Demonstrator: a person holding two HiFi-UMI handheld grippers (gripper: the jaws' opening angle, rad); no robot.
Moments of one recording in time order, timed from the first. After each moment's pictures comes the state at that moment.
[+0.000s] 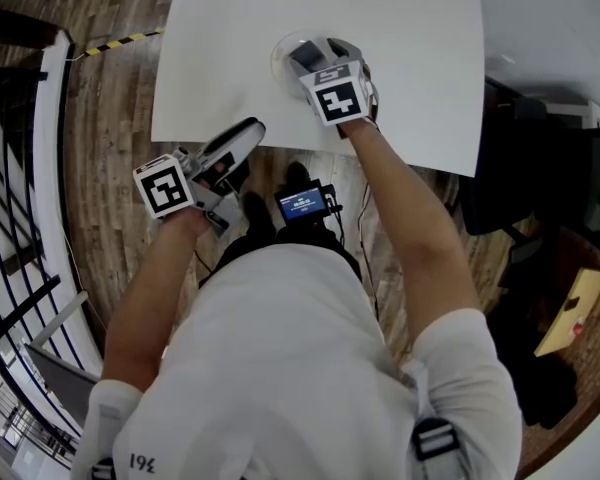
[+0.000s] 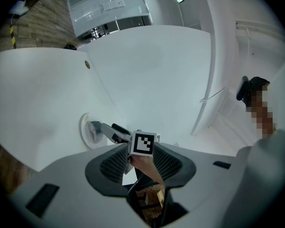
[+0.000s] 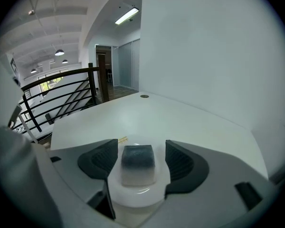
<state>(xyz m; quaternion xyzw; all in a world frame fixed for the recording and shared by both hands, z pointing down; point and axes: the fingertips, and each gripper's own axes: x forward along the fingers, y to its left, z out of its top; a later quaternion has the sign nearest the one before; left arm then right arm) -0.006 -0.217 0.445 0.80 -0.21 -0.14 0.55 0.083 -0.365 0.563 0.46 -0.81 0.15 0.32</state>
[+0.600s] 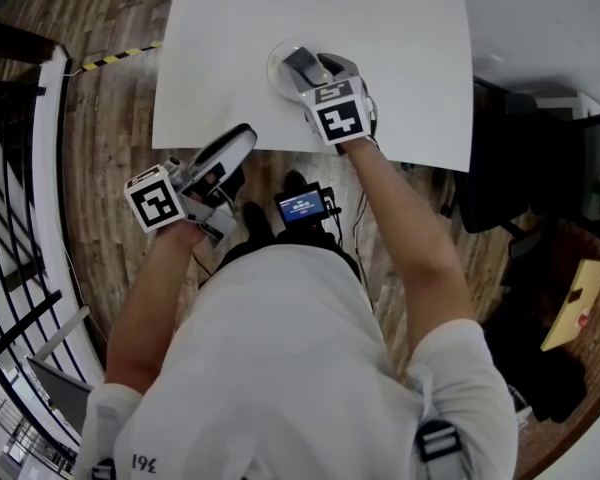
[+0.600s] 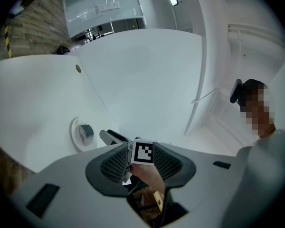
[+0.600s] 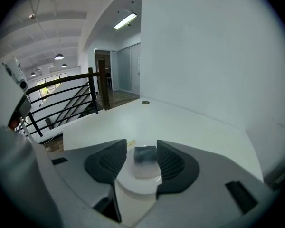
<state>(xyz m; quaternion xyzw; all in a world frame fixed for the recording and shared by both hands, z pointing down) -0.017 -0.199 0.406 0.81 -0.19 -0.16 0.52 0.079 -0.329 0.523 0.47 -0.82 0.15 0.30</state>
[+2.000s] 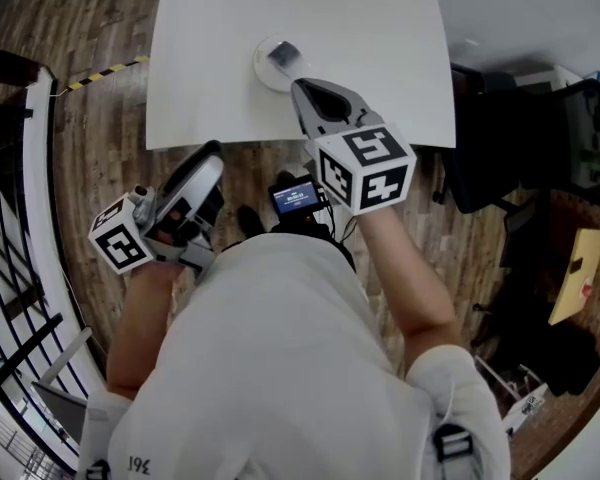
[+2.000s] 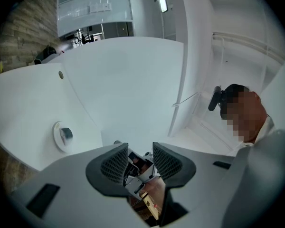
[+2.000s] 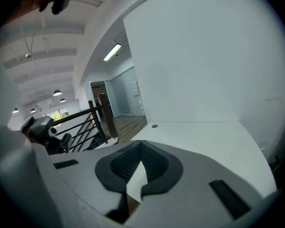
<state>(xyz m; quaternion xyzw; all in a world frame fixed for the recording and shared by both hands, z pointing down) -0.052 -0.140 0.320 0.84 -0.13 -0.21 0.49 0.061 -0.219 0.379 0.49 -0.84 0.20 0.13</state>
